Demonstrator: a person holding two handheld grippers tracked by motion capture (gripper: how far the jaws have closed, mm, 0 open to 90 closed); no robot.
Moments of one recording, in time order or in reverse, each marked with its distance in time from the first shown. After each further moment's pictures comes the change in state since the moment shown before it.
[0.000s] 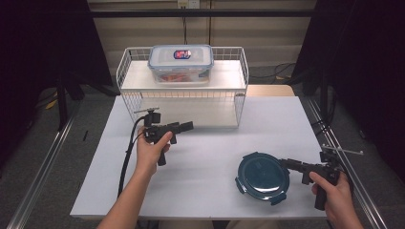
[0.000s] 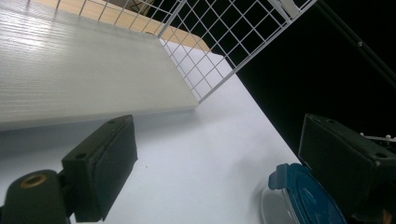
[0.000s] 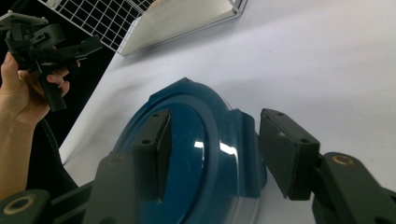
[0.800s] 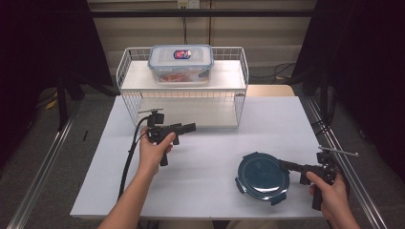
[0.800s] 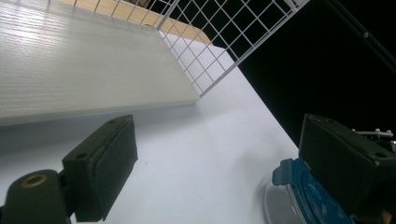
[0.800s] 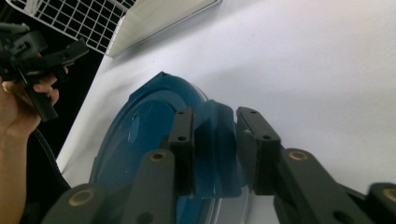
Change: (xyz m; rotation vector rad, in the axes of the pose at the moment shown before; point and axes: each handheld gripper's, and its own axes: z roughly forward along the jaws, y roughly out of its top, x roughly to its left) left arm -0.001 -0.003 0.007 0.027 0.011 0.019; right arm -0.012 -0.004 0.010 0.024 -0.029 0.097
